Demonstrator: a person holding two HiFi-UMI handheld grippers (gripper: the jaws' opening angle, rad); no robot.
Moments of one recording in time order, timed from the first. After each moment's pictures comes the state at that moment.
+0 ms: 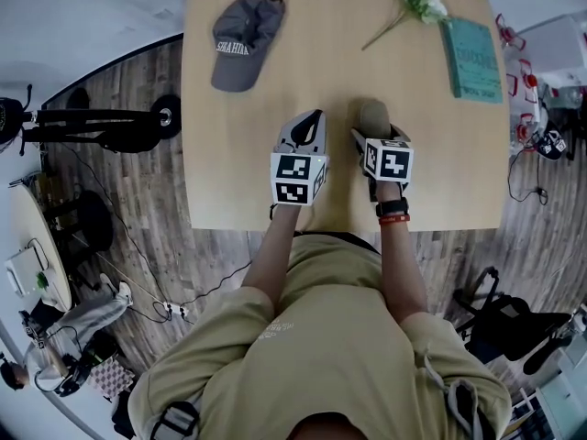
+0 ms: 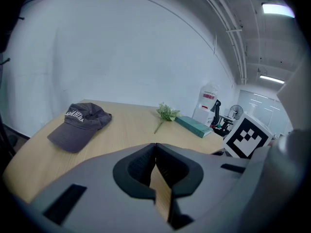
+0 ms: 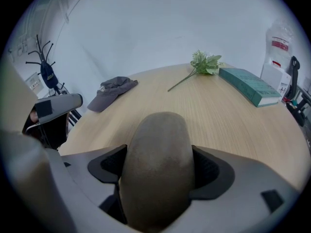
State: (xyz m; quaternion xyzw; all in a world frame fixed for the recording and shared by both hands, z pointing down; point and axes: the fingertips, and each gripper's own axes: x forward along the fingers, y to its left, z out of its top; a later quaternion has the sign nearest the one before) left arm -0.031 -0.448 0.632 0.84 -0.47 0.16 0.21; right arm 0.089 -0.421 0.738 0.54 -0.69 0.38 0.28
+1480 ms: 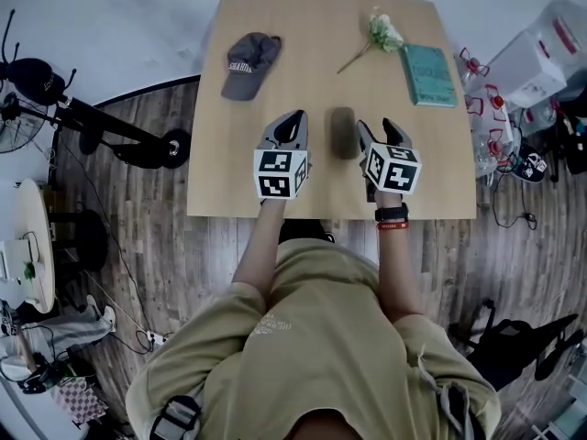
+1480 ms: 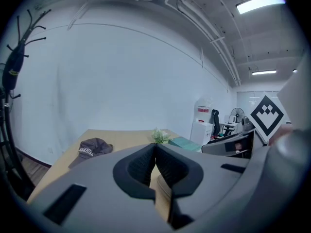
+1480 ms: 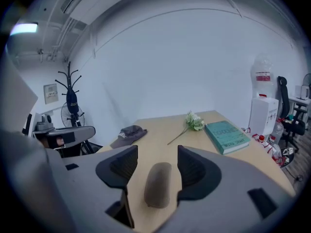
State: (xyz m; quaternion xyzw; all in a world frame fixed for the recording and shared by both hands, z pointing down) left arm -0.015 -0.322 0.478 0.85 -0.50 0.09 0.10; right arm 0.143 -0.314 0.518 0.60 -0.76 0.23 0.12
